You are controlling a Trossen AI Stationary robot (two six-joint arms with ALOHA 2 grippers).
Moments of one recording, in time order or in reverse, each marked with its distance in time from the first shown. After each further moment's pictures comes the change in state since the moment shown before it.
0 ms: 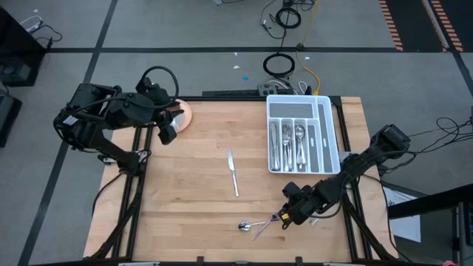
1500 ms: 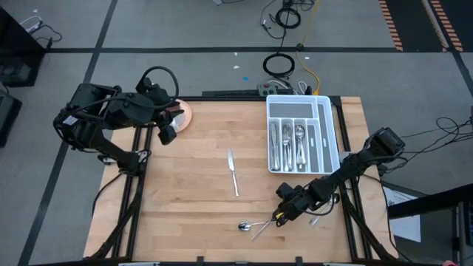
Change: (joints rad) left arm 0.000 0.000 0.000 0.000 0.000 0.009; right arm -0.050 0.090 -0.076 0.253 -0.060 -0.119
